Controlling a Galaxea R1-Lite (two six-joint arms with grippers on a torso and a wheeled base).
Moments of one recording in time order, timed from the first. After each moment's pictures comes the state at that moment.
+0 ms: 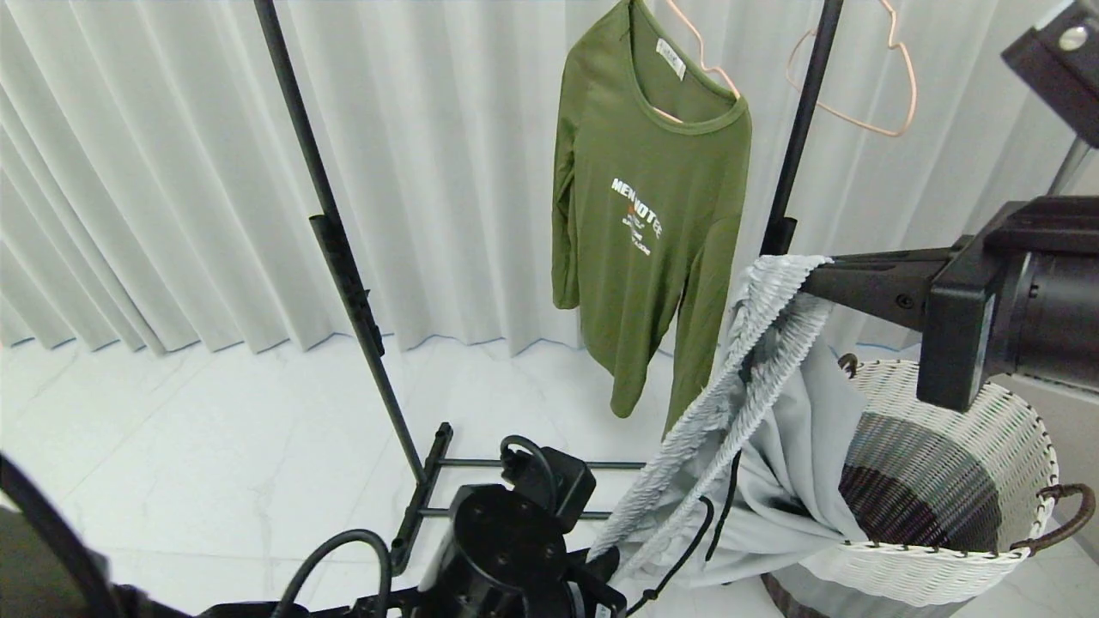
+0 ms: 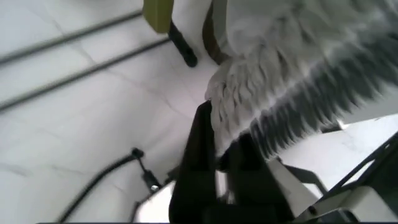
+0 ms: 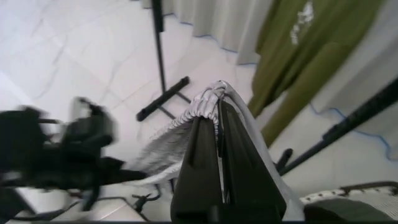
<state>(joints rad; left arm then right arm) -0.98 1.80 -0.55 -0.69 0.18 -0.31 0.98 1.30 -1.17 0.05 -0.25 -0.01</state>
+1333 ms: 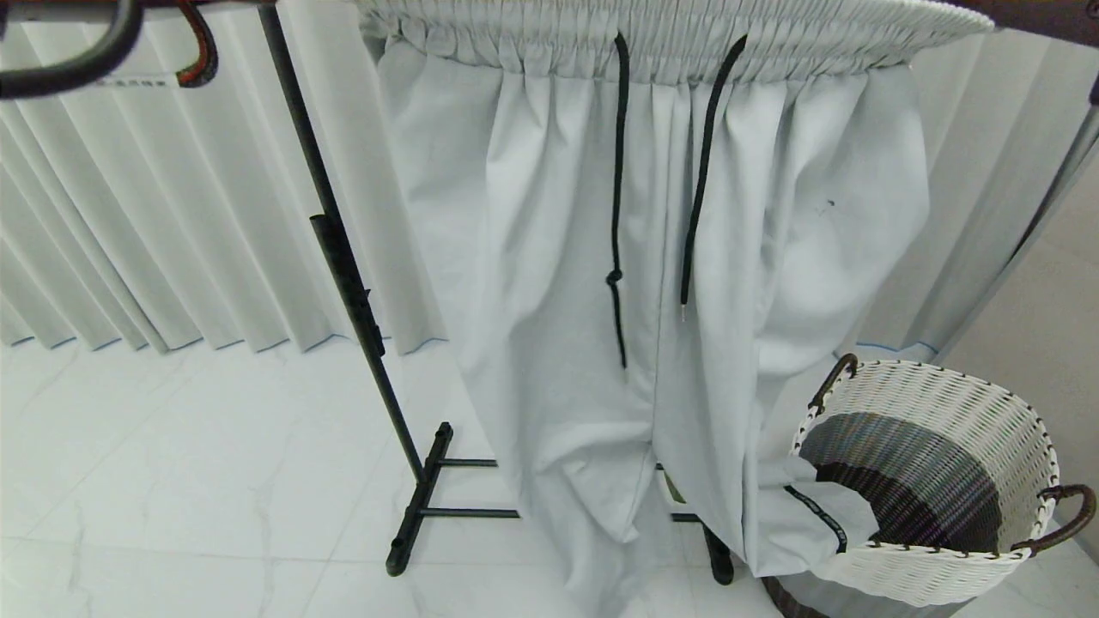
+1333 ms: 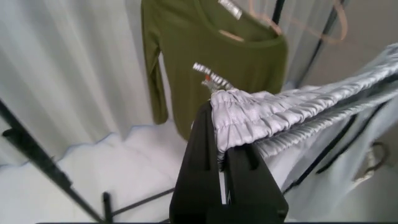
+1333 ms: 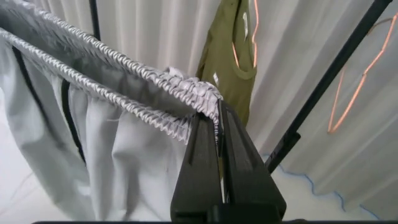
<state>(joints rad) -0.69 1.42 -1.71 0.32 0.23 0.08 0.82 1.30 -1.51 0.14 -0.25 -0.19</state>
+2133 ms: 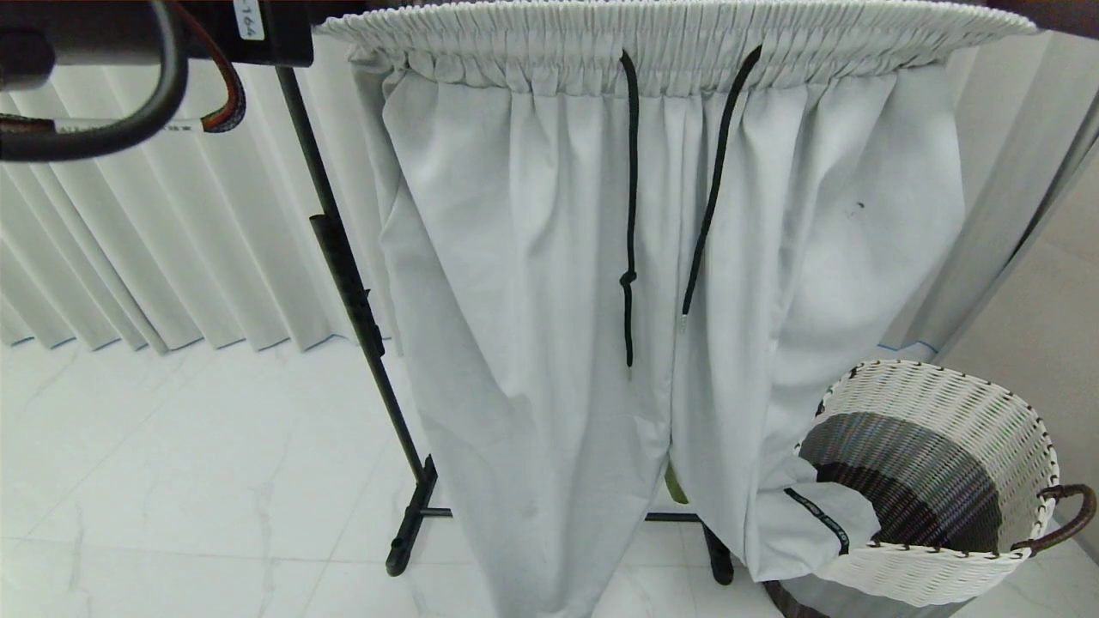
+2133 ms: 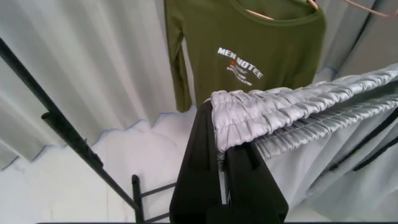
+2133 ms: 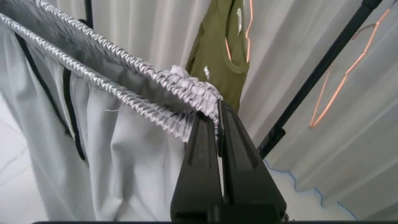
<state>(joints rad) -0.74 1.43 -1.68 0.32 0.40 0.11 0.81 1.26 -1.51 0.18 -0.24 -0.25</state>
